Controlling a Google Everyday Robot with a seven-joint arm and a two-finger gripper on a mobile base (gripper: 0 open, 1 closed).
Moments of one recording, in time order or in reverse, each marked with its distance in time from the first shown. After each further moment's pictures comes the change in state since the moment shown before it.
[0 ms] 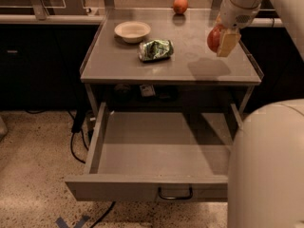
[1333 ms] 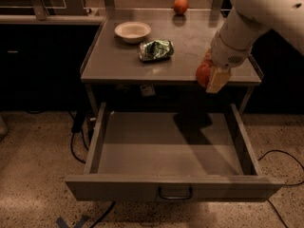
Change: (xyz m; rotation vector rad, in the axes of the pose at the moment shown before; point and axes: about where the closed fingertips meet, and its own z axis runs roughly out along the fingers) arm -0.036 0.104 0.027 -0.057 -0.076 -0.046
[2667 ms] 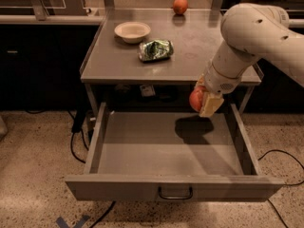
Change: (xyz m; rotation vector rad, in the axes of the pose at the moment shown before) arm -0.014 0.052 0.059 -0.110 -0.066 0.009
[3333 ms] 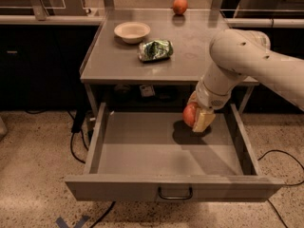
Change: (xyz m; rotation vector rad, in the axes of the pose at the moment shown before) arm -0.006 0.023 0.052 -0.071 -0.022 -0.018
